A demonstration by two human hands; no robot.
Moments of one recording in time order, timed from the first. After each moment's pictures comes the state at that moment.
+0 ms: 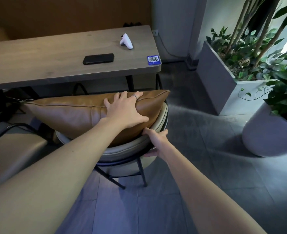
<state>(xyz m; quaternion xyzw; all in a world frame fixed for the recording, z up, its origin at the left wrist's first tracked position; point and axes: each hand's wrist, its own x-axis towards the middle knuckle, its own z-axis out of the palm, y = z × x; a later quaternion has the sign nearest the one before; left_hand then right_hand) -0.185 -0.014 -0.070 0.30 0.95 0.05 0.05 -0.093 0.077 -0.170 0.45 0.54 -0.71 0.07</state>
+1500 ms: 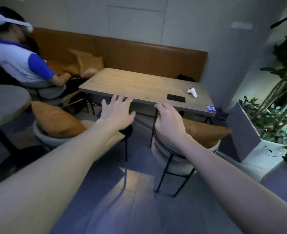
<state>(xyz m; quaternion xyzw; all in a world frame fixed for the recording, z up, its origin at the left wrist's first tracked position) -0.089 -0.501 0.167 0.18 0.98 0.08 -0.09 -0.029 -0.320 0.143 0.00 0.97 -0.14 -0.21</state>
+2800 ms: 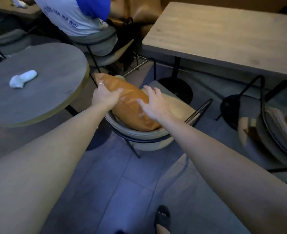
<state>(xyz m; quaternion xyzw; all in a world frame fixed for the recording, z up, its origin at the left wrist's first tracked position) -0.384 -0.879 0.037 -0.21 0.89 0.40 0.06 -0.378 -0.703 -0.022 -0.01 0.94 -0.34 0.09</state>
